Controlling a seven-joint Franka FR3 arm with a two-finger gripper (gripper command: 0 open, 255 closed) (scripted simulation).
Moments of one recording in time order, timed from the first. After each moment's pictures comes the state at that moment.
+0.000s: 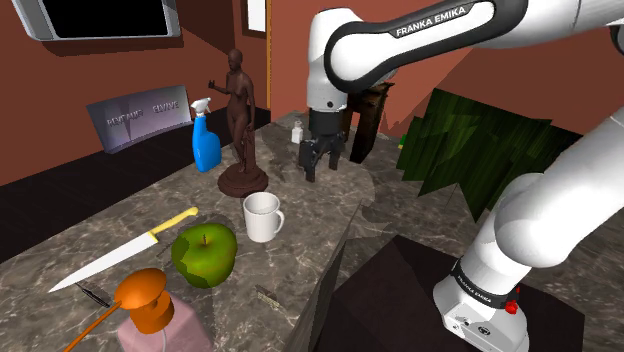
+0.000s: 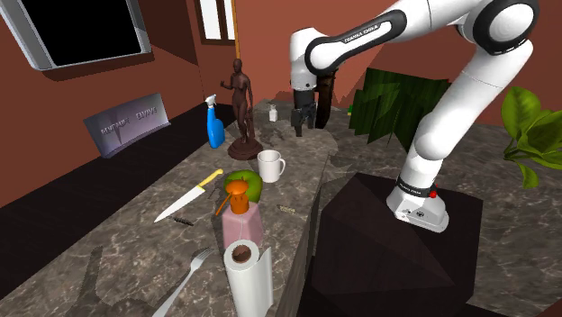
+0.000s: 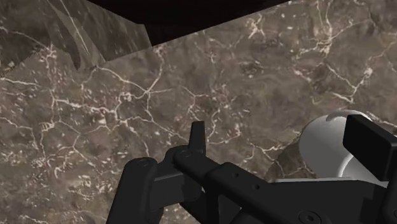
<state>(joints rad) 0.11 -0.28 0.28 -2.30 0.18 1.92 0.20</state>
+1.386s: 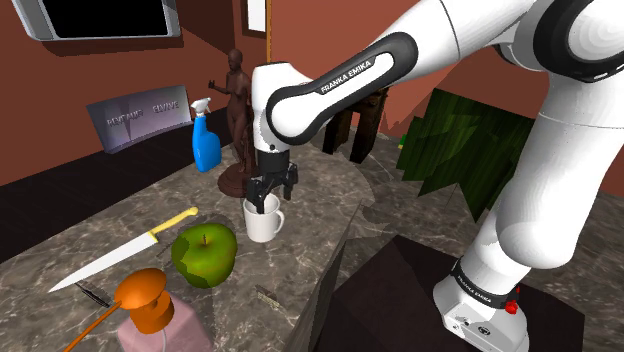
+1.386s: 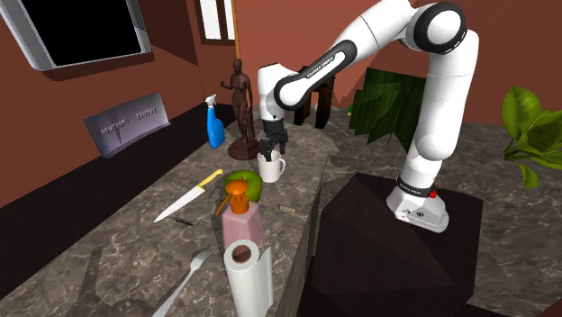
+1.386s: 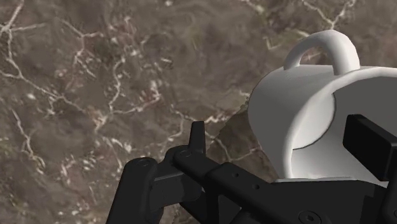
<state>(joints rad) 0.17 0.14 0.37 -2.12 0.08 2.17 0.38</state>
